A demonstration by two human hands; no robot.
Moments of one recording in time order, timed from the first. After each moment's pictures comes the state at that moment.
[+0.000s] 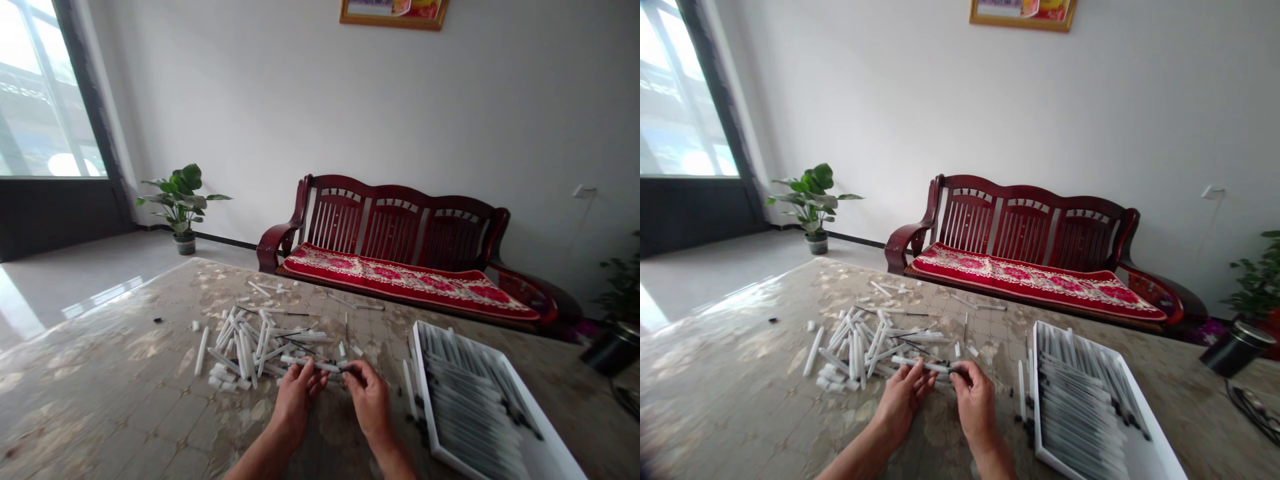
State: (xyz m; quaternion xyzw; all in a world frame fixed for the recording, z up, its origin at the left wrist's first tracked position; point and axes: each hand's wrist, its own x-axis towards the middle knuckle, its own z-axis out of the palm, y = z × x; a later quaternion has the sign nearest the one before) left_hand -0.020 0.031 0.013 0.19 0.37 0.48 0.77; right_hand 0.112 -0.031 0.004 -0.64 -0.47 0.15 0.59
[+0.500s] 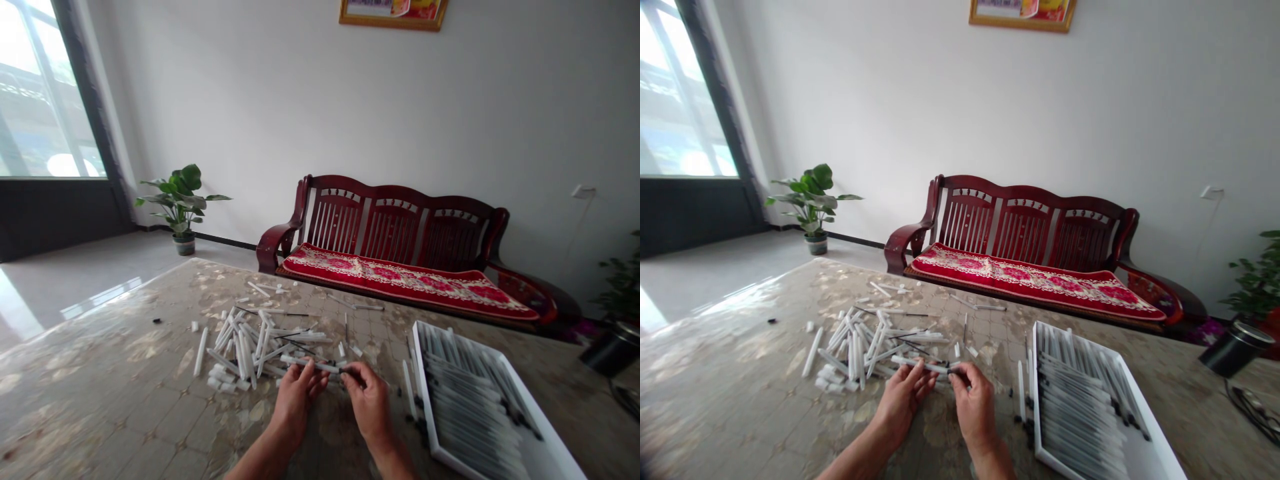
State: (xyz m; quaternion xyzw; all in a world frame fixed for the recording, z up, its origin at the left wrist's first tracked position) left_hand -0.020 0.031 0.011 0.18 0.37 0.48 0.77; right_hand 0.112 -0.032 0.001 -0.64 -0.50 0.09 0.58
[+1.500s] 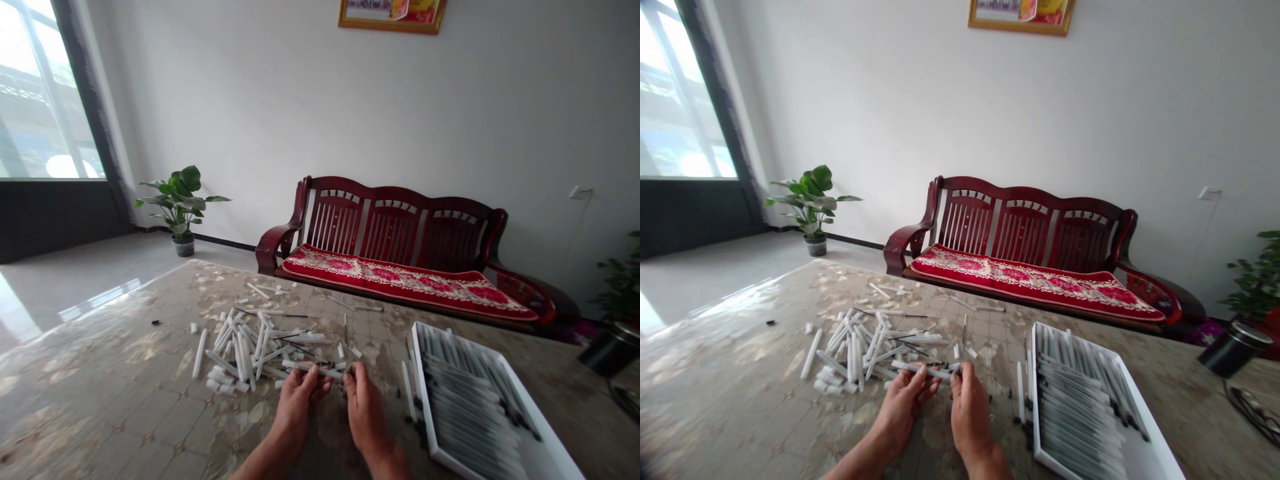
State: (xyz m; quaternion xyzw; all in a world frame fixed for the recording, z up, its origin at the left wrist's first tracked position) left_hand -0.018 0.023 0.001 0.24 0.33 0.49 0.77; right_hand 0.107 -0.036 -0.003 -0.68 -0.54 0.02 0.49
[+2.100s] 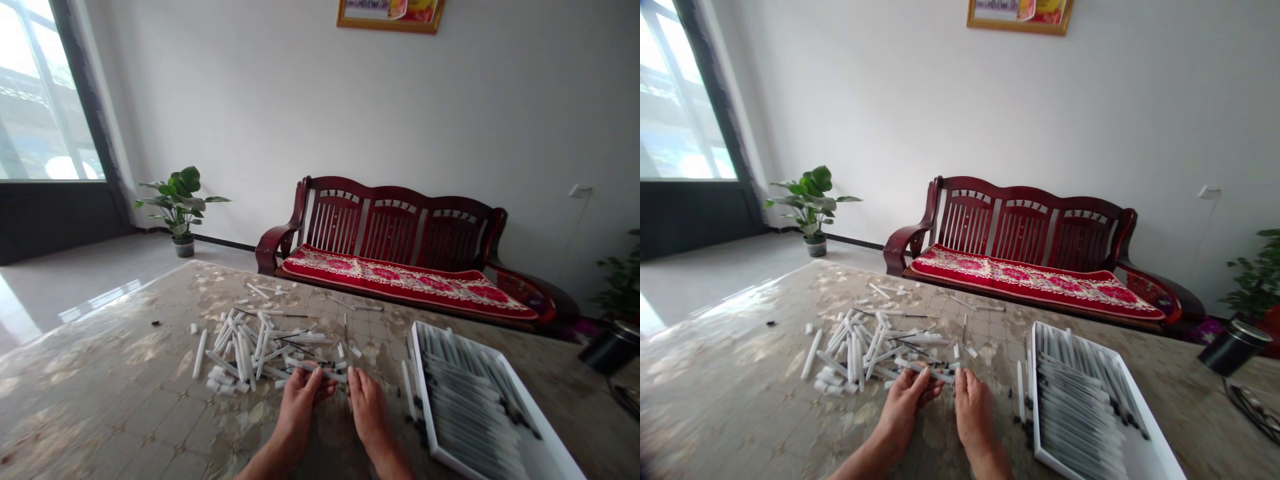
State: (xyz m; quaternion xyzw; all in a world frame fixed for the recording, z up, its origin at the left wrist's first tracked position) left_hand -0.017 0.020 0.001 0.29 0.31 0.48 0.76; right_hand 0.114 -0.033 -0.006 -0.73 -0.52 0.05 0.44
